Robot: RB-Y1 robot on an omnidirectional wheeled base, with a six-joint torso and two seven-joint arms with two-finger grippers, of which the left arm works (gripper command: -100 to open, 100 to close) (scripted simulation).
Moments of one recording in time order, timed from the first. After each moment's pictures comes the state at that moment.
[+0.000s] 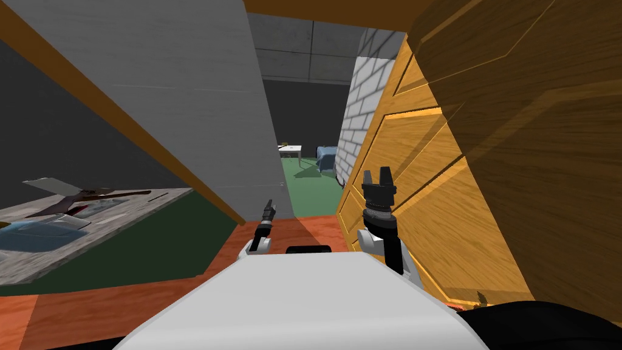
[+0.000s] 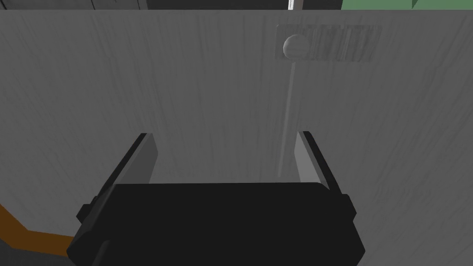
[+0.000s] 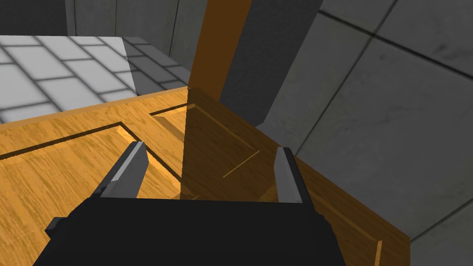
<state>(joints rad) 0.05 0.16 0.03 -1.00 0.05 -0.75 0.12</state>
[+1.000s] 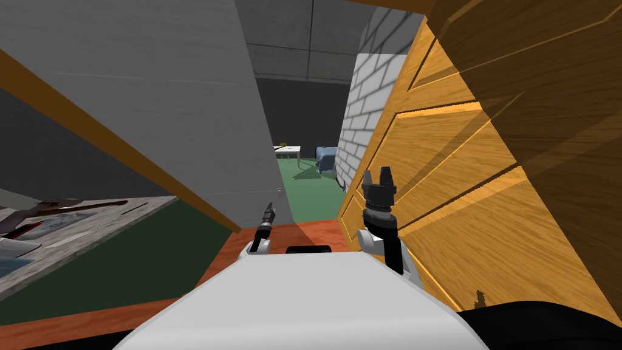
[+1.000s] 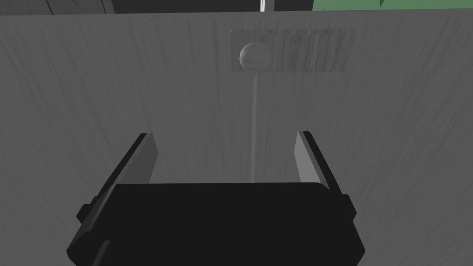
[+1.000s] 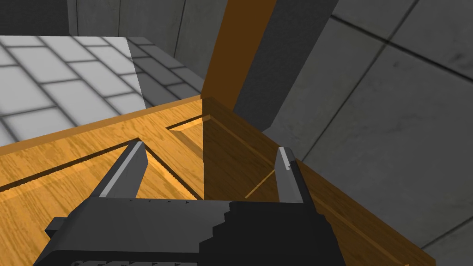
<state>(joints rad) -0.01 0.17 0.04 -0.82 0.04 -0.77 0.13</state>
